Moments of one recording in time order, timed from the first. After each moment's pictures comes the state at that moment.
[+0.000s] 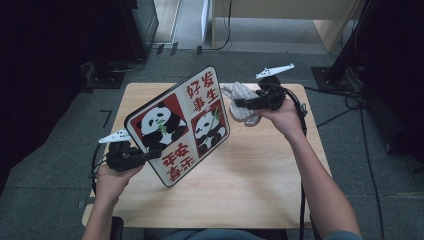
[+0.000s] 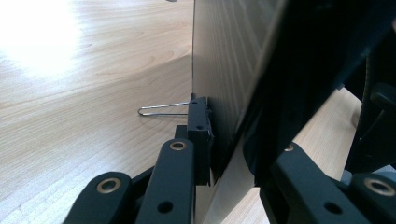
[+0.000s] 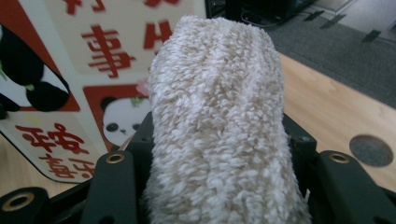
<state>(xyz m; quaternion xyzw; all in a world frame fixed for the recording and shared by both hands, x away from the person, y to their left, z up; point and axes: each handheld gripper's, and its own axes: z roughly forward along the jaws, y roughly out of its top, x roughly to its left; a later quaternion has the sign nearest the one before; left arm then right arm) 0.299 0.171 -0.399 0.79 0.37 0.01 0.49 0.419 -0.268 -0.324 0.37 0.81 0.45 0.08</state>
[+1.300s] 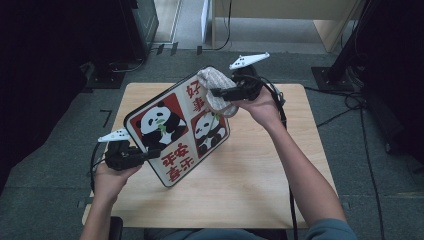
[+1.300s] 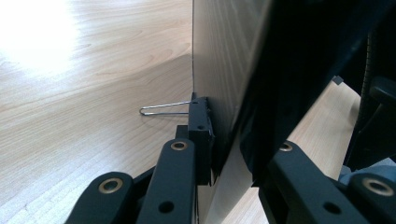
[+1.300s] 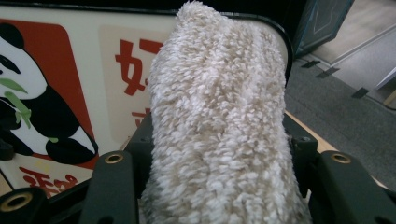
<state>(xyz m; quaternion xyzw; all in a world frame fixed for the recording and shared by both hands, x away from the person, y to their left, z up) 0.301 0.173 -0.396 0.80 0.37 0.01 0.48 0.423 -0.204 -0.292 0.30 0.81 0.48 0.14</state>
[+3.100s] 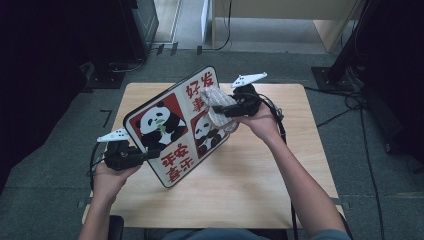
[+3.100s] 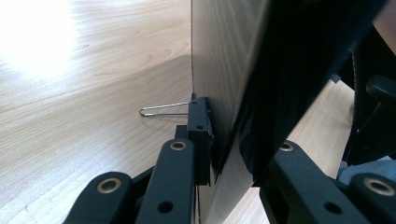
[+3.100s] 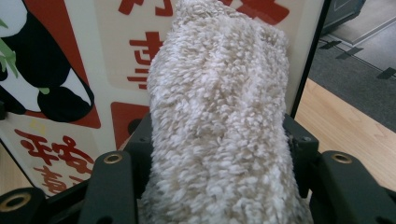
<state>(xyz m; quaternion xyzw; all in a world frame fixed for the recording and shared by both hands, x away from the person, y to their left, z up) 0.301 0.174 -0.395 0.80 0.36 0.01 0.48 0.414 -0.209 -0.346 0.30 0.82 0.47 0.10</state>
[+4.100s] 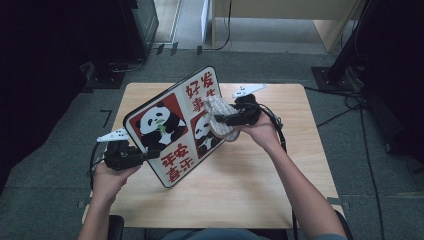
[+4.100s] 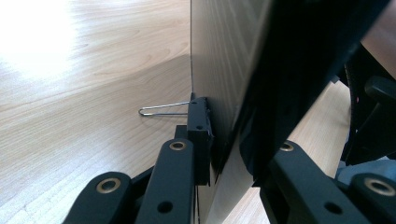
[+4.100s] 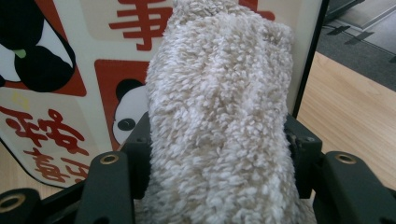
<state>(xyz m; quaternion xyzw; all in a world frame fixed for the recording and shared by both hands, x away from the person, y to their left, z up) 0.301 0.175 -0.395 0.80 0.36 0.00 0.48 0.411 -0.214 -0.381 0.32 0.82 0.47 0.08</state>
